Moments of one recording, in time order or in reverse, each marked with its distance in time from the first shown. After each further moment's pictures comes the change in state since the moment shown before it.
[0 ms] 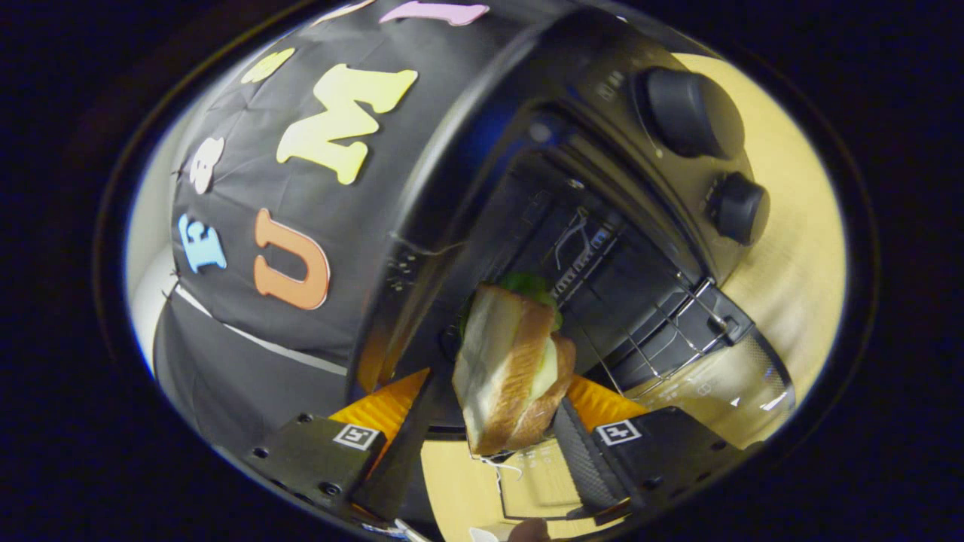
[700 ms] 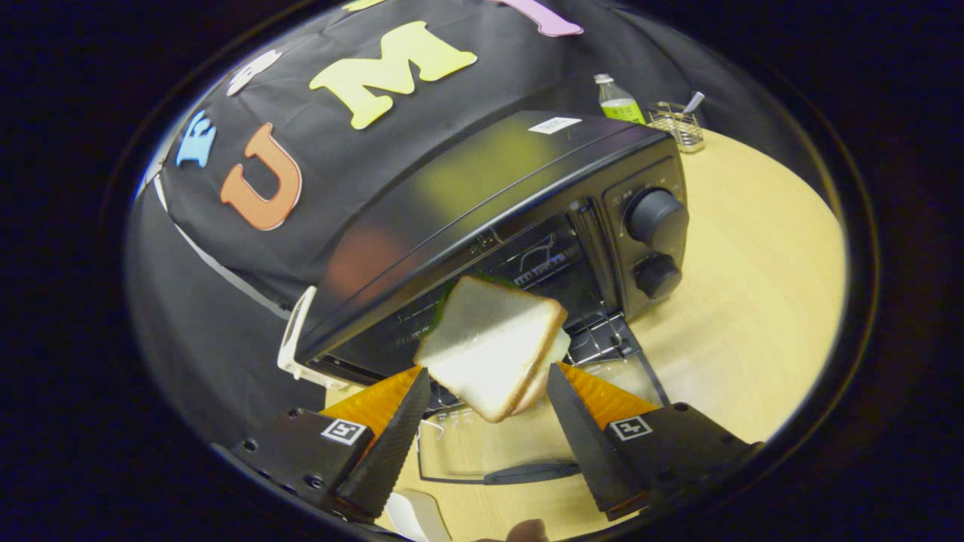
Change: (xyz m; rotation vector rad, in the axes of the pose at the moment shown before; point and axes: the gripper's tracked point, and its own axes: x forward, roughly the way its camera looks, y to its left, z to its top) arm -0.058 -0.028 -0.001 -0.340 0.061 -0.310
